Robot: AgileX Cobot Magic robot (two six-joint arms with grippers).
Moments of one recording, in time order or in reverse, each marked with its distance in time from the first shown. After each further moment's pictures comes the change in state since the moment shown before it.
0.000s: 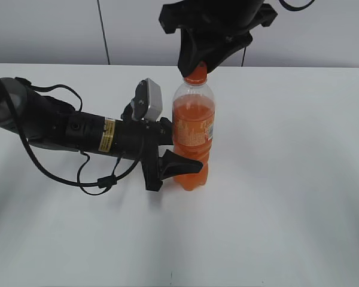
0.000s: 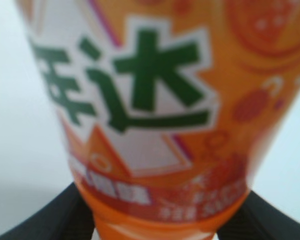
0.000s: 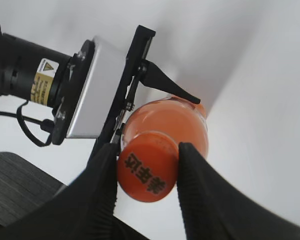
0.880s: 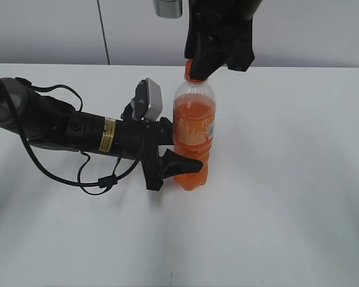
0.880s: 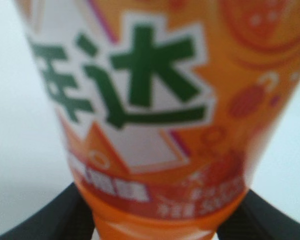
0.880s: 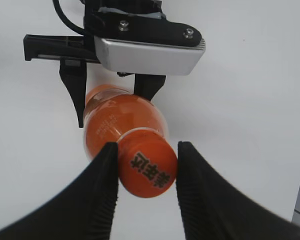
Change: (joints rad) left arm 0.001 0.000 0.000 -0.003 0.000 -0.003; right arm 0.002 0.000 -0.008 -0.033 0.000 -1.297
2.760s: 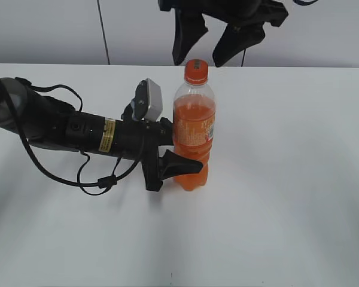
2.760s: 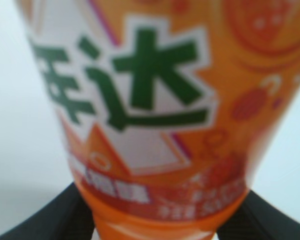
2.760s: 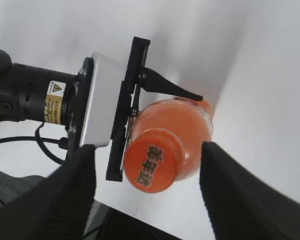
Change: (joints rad) left arm -0.001 0.000 0.000 0.003 -0.002 0.000; right arm 0.000 -0.022 -0.001 0.022 -0.001 1.502
